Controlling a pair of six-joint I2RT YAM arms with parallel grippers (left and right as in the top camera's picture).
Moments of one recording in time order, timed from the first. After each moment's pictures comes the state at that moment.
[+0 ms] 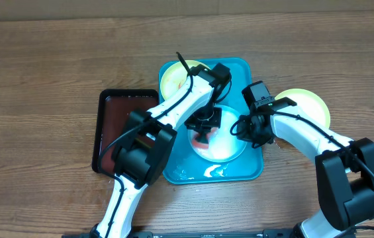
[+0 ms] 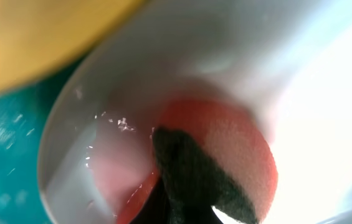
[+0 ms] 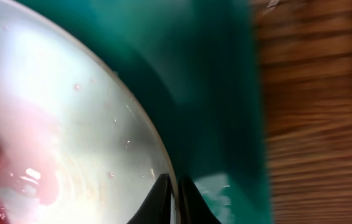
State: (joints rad) left arm -0.61 2.30 1.81 -1.19 0.15 -0.49; right arm 0.35 1.77 1.03 -0.69 -0.07 0.54
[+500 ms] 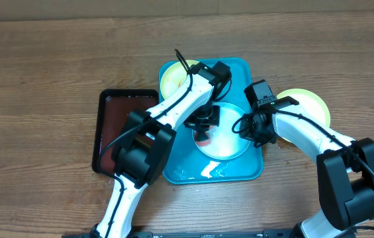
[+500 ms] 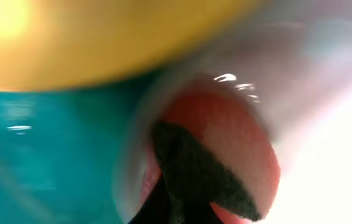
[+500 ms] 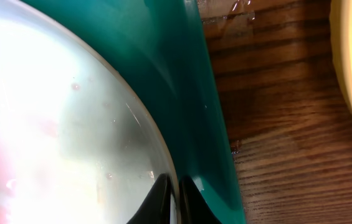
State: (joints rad) left arm -0.60 2.30 1.84 -1.26 0.04 -0.54; right arm 0.33 1.77 1.03 -0.70 -0.04 0.57
